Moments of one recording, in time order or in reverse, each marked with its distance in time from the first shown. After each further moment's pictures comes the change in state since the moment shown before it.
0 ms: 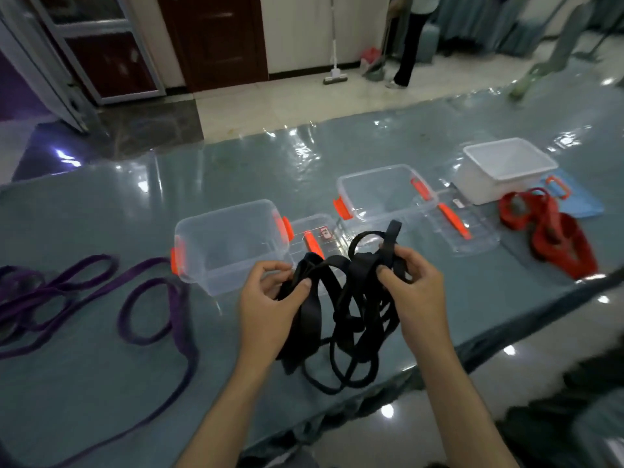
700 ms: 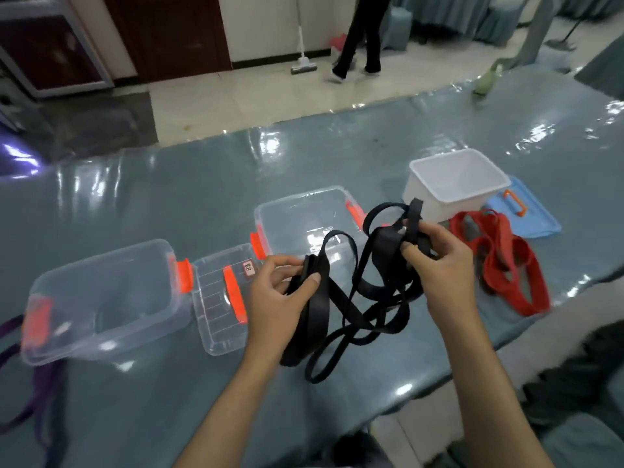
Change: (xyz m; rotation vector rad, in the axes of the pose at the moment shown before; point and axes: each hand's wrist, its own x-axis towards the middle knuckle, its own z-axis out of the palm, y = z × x) left_hand 0.095 0.005 0.257 -0.033 -0.096 -0.045; right_hand 0.235 0.012 -0.180 -0.066 0.087 -0.072
